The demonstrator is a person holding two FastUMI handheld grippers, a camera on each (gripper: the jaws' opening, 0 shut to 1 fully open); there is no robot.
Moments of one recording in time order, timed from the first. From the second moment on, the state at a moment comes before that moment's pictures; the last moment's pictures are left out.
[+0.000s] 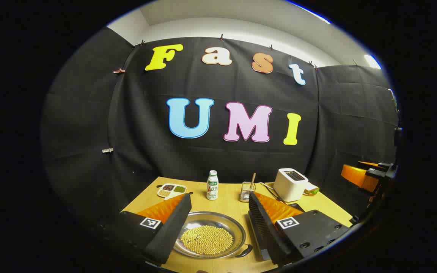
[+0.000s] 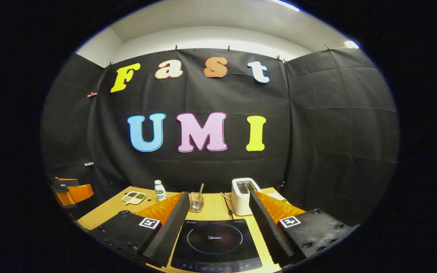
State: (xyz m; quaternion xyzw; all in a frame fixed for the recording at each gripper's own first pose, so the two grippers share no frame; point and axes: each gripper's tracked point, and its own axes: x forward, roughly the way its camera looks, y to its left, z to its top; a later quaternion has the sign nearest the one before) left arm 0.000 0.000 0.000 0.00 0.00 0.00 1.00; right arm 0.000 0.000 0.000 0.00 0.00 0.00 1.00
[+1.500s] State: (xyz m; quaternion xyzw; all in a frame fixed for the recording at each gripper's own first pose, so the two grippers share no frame) left arm 0.006 0.005 -0.037 0.02 0.07 -0.05 1.00; right arm -0.001 0.004 -0.008 0.01 0.02 0.01 1.00
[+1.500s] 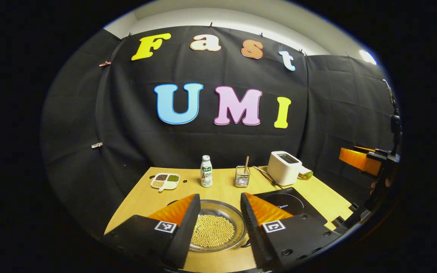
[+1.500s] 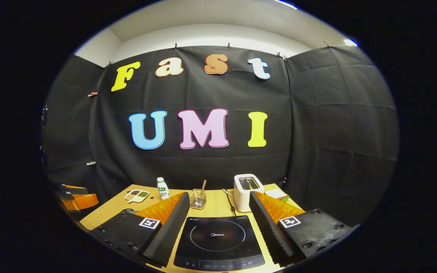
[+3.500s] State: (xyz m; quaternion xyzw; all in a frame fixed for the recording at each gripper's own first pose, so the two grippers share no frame) left arm 0.031 -0.068 -0.321 0.06 0.43 -0.15 0.89; right arm 0.073 -0.055 -0.055 0.01 0.08 0.05 1.00
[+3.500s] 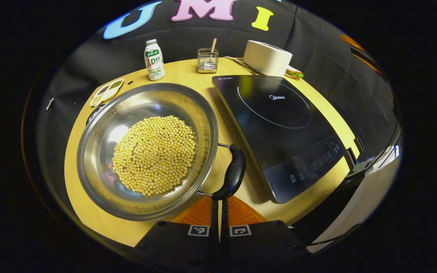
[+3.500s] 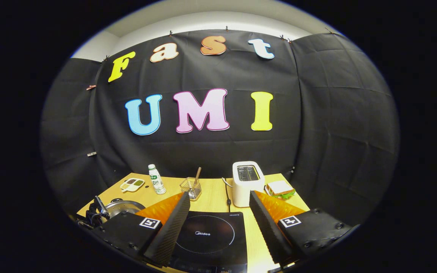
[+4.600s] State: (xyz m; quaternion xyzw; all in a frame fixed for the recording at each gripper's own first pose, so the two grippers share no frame) left arm 0.130 -0.095 -0.302 0.03 0.40 -0.10 0.91; right arm 0.084 -0.102 -0.066 0.03 0.10 0.04 0.99
